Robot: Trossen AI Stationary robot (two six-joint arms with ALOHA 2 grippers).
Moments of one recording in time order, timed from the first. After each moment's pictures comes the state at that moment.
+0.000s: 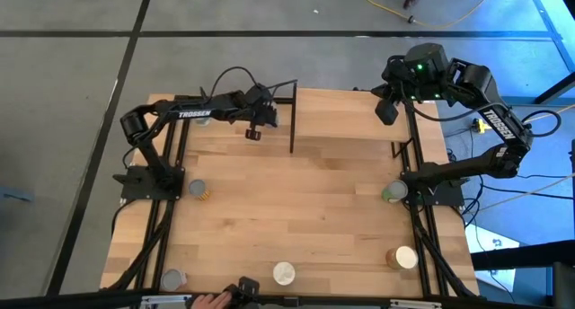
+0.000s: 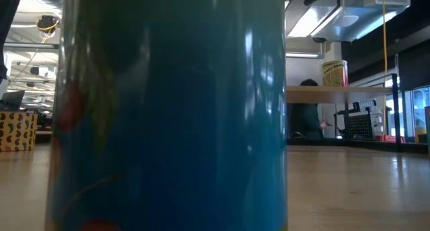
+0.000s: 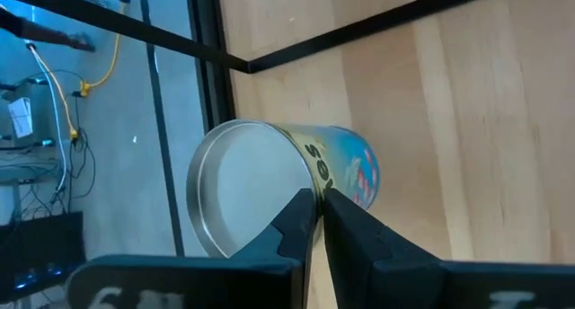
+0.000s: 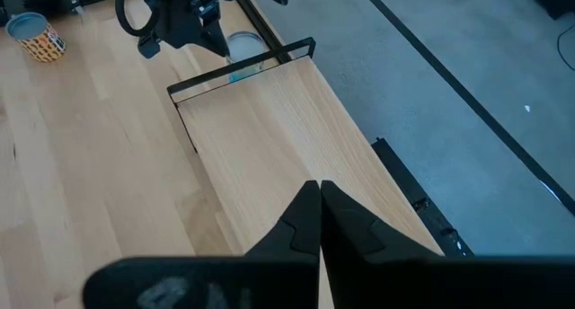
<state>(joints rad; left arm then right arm) 0.56 1.71 1.14 -0.33 -0.17 0.85 -0.54 1.23 1.74 -1.26 0.05 -0.08</state>
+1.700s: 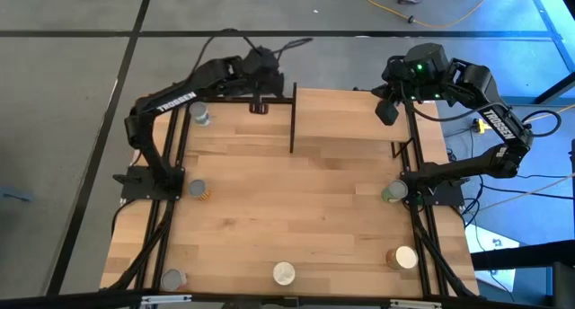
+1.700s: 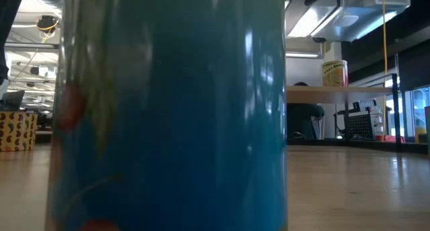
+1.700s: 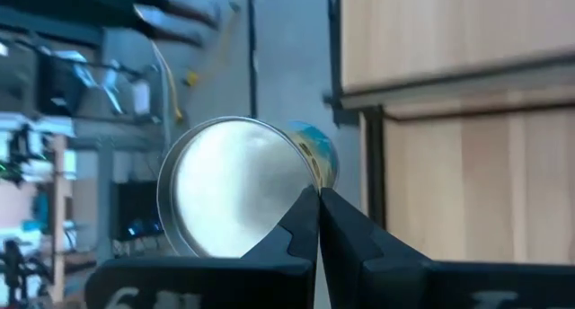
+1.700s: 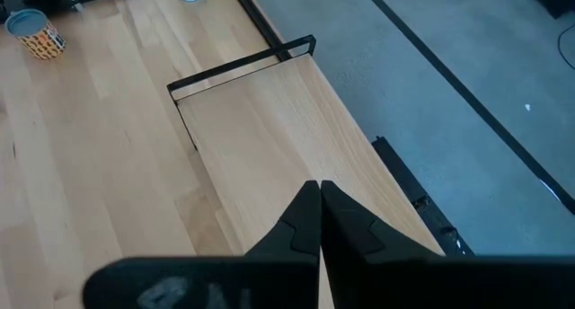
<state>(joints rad) 0.41 1.72 1.97 -1.00 -0.43 0.74 -0.54 1.23 1.74 -1.27 0.05 -0.09</state>
